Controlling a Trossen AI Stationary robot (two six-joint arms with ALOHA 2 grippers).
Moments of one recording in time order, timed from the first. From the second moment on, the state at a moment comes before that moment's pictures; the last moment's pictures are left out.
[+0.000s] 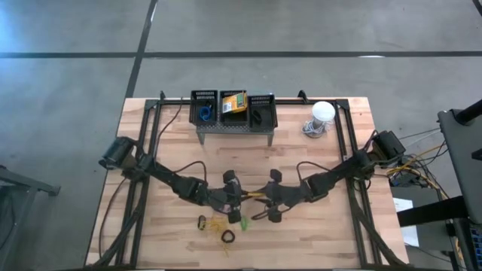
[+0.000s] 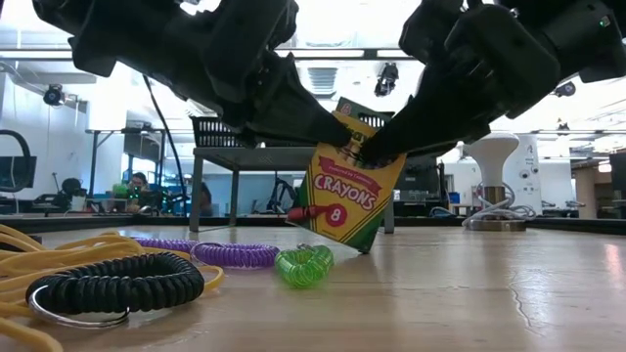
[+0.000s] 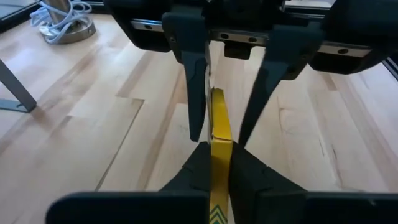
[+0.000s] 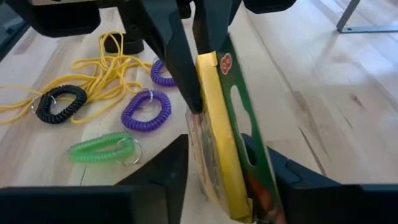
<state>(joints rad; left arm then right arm) -0.38 1.85 0.87 0.48 -0.44 -0.26 0.41 1.71 0.71 0.45 0.42 0.30</state>
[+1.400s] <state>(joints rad) 0.26 1.69 1.33 -0.08 -0.87 0.10 0.52 1.59 0.62 0.17 0.74 0.55</state>
